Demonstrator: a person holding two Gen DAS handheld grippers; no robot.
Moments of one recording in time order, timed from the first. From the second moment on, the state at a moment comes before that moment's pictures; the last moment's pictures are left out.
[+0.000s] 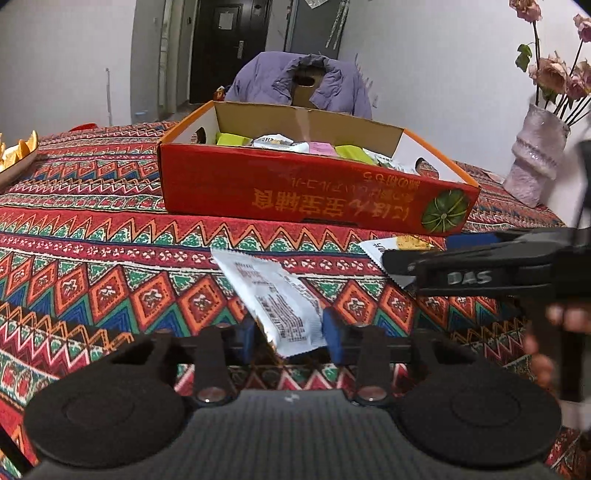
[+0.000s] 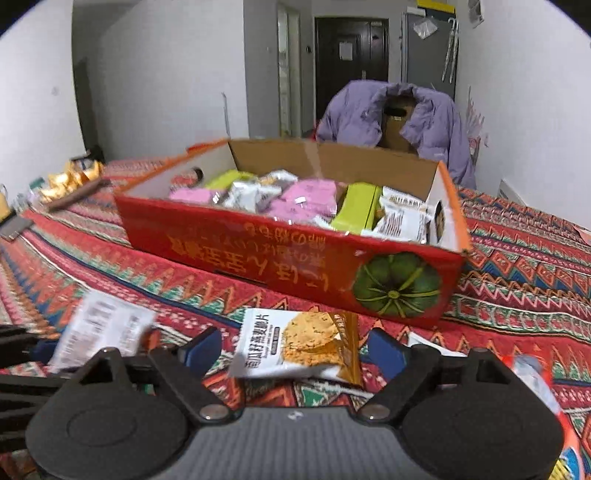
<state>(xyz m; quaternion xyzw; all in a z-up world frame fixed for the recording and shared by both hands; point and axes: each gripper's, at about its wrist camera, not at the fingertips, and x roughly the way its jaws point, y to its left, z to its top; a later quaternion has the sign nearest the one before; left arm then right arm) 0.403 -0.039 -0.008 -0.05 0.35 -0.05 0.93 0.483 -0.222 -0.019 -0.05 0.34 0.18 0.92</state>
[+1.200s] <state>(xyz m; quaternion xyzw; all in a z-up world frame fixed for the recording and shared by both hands) 0.215 -0.025 0.077 -0.03 0.25 -0.08 0.97 0.232 -0.239 0.070 -0.01 0.24 0.20 0.95</state>
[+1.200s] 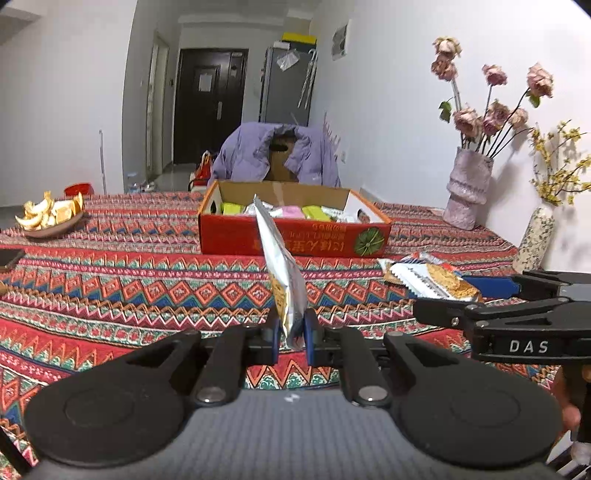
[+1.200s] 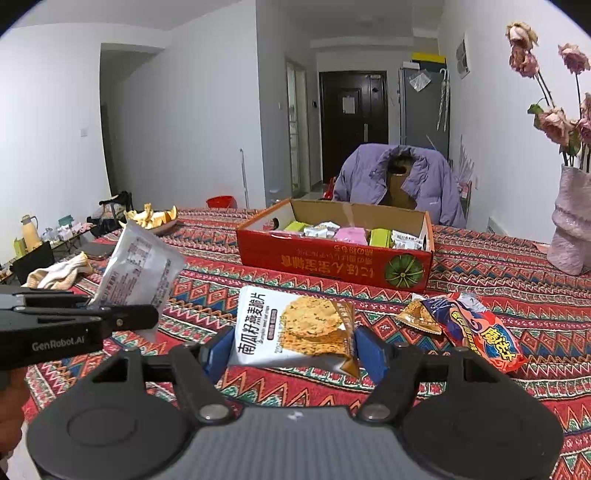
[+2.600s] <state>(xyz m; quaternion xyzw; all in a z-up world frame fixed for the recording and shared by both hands) 0.673 0.009 0.031 -0.09 0.40 -0.15 0.90 0.729 -0.173 0.029 0.06 0.39 0.17 0.91</state>
